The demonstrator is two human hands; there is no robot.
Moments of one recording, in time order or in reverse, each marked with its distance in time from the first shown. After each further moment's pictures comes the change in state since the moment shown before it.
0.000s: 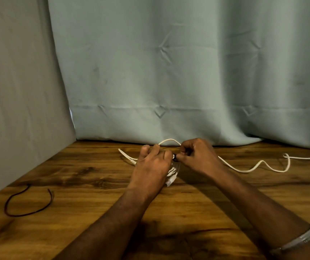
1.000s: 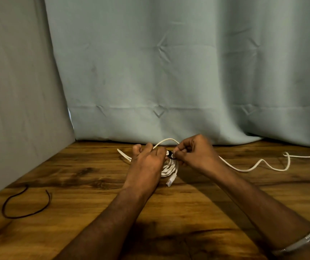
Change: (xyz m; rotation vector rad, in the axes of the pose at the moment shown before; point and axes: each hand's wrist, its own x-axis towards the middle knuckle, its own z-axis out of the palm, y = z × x) left_hand 0.002 -0.007 0.005 -0.054 -0.002 -0.140; right_hand 0.000 -0.005 -0.001 0.279 -0.056 0.117
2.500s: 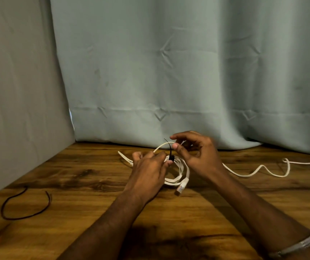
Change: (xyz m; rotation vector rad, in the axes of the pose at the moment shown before) left_hand -0.005 0.002 -0.013 -0.419 -0.125 -0.183; right_hand -0.005 -0.001 -0.003 0.124 0.168 -0.438
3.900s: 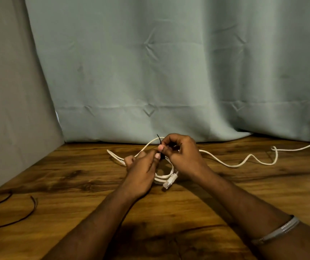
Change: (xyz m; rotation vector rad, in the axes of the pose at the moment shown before) left_hand 0.009 -0.019 0.040 -0.366 -0.191 -0.137; right_hand -0.005 0.014 0.020 -0.004 -0.027 0.241
